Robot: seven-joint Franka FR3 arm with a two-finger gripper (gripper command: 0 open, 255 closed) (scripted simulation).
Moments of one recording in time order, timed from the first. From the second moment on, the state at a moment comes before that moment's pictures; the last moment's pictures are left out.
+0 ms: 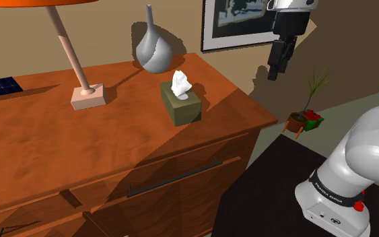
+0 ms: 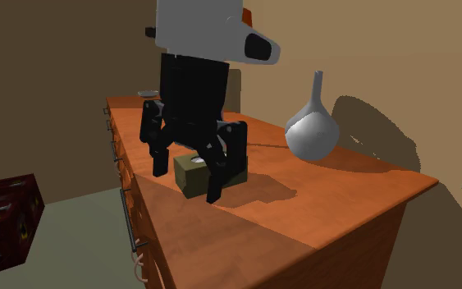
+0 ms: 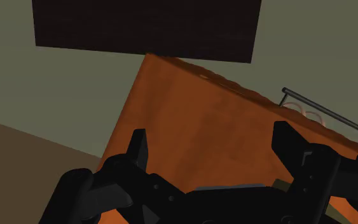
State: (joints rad) arm 0.00 -0.79 0.03 -2.38 0.12 1.49 -0.13
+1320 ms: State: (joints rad) arm 0.19 -0.23 0.02 -2.02 0.38 1.77 -0.46
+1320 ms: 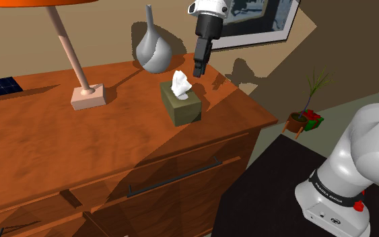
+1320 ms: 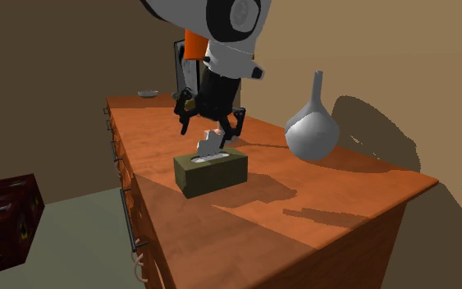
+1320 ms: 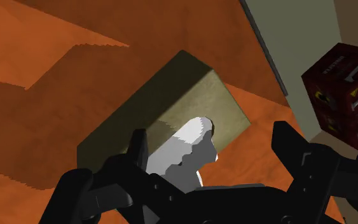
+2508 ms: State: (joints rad) arm 0.22 -0.13 0.04 -2.01 0.43 1.86 -0.54
